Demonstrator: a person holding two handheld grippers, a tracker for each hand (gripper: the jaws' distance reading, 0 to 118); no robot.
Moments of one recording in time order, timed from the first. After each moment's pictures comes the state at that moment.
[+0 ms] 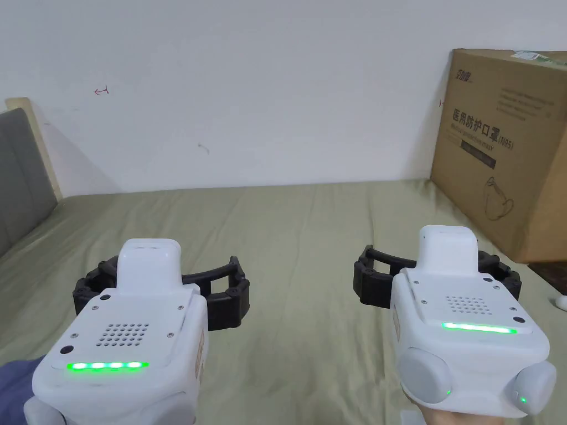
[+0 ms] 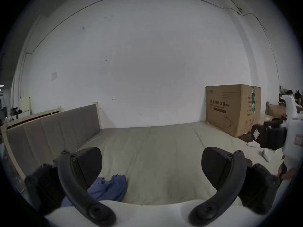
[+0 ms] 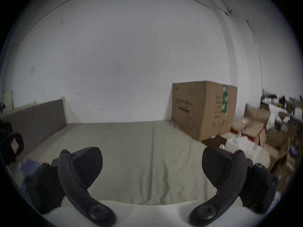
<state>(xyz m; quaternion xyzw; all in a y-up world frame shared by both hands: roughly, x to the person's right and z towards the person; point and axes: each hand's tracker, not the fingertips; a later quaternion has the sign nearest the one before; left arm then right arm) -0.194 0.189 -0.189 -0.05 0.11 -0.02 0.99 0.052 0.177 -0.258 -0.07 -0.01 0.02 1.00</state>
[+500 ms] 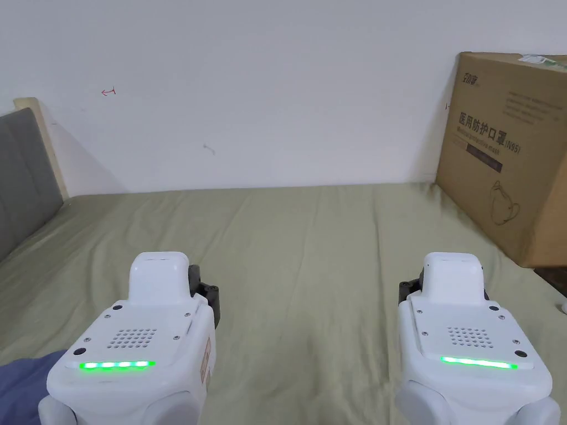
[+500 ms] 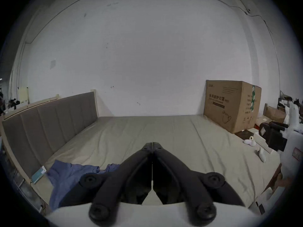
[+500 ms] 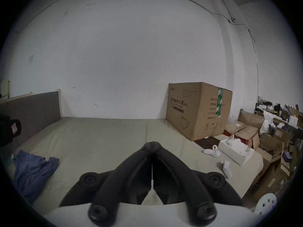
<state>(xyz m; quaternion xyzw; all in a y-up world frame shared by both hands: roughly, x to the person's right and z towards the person) -0.201 0.176 -0.195 -0.10 0.09 0.00 0.99 0.054 0.155 -0.249 -0.08 -0.03 0.03 1.00</state>
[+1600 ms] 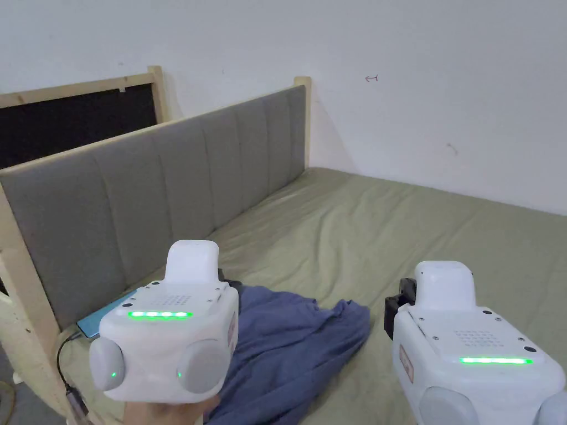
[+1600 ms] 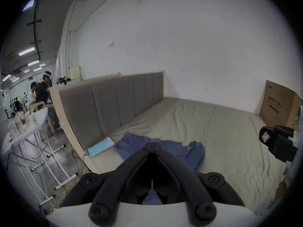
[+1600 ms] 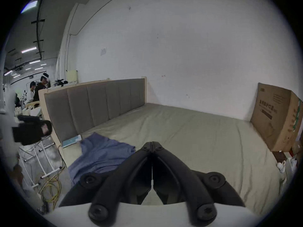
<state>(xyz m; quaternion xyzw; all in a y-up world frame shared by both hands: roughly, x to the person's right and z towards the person) -0.381 0.160 -0.075 -0.19 0.35 0.07 0.92 -0.171 0.150 -0.213 -0.14 0.35 0.06 0.93</state>
